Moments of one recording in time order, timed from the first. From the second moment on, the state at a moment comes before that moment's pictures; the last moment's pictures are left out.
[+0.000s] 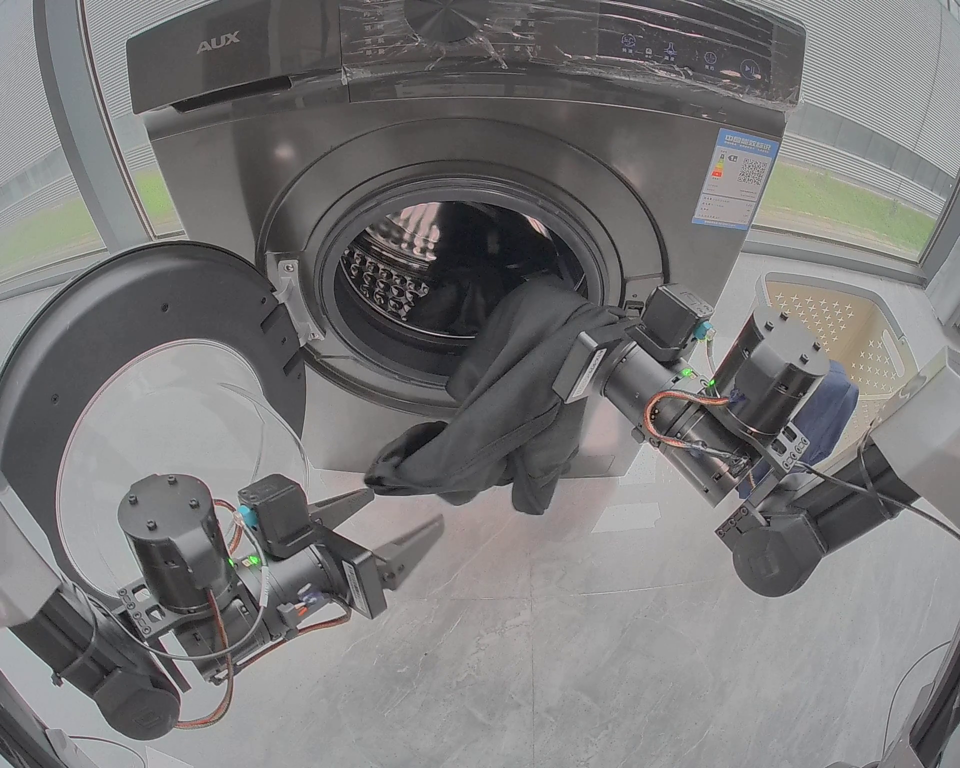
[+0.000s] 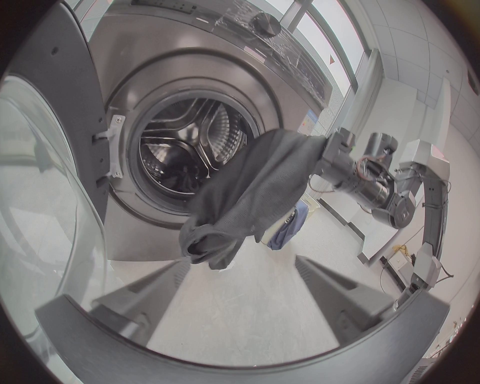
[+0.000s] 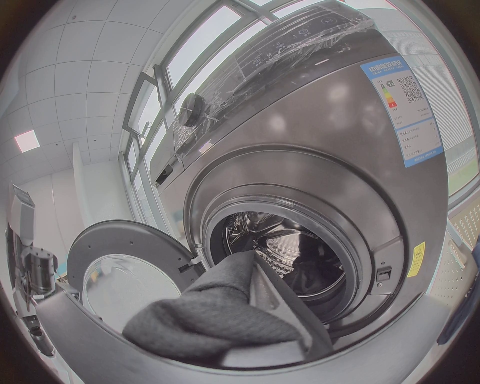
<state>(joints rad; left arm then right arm) -0.61 1.76 -0.31 -1.34 -0.04 -0.18 0.65 2.01 -0.97 -1.41 0.00 0.11</state>
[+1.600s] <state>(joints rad) -0.57 2.25 -0.85 -1.51 0.01 -0.13 0.79 1.97 -0.90 -1.40 -0.03 0.13</state>
